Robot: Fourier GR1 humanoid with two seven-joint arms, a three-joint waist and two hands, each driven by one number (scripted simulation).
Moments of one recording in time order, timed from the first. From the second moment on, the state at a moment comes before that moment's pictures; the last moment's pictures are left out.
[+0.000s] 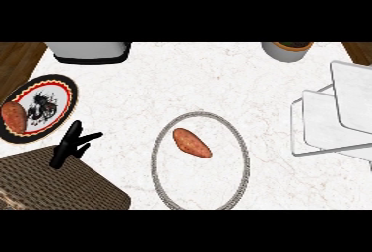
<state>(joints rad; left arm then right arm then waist) 0.00 0.25 0.05 -1.42 0.11 -0.06 0.42 -0.57 -0.88 -0.29 -1.50 0.27 0.25 0.45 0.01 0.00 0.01</state>
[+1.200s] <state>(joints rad) 0.00 0.25 0.08 -1.43 0.12 -0.08 0.43 -0.74 -0.78 -0.56 -1.36 0.05 0.11 0.56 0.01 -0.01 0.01</state>
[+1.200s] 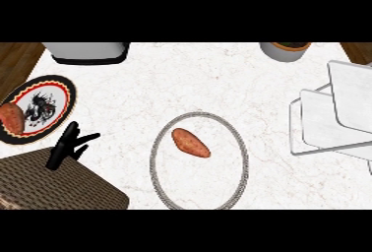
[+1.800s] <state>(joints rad) 0.03 0.24 0.09 -1.46 0.11 -0.08 0.44 -0.70 -0.96 -0.80 -1.24 0.06 -0.01 0.57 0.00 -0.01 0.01</state>
